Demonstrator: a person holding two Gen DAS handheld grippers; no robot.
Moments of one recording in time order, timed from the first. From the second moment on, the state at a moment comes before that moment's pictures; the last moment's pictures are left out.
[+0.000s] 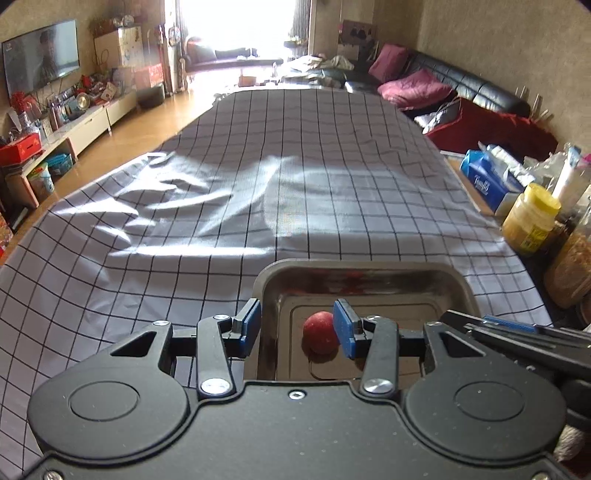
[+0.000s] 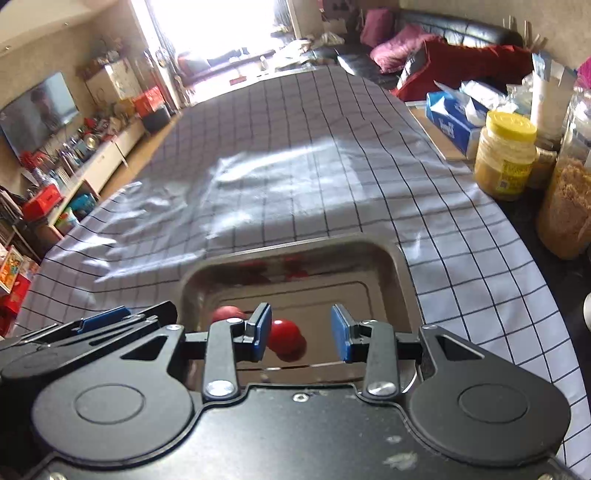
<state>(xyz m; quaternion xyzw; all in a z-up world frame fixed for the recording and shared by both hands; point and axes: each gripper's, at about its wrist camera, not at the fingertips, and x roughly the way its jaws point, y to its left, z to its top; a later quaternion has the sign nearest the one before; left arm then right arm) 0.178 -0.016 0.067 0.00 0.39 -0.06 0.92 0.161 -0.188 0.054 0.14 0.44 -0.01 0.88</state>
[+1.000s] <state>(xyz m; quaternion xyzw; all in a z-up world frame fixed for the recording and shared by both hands) 0.039 0.032 0.006 0.02 0.34 -0.06 0.94 0.005 -0.211 0.014 0.12 0.37 0.01 0.92</state>
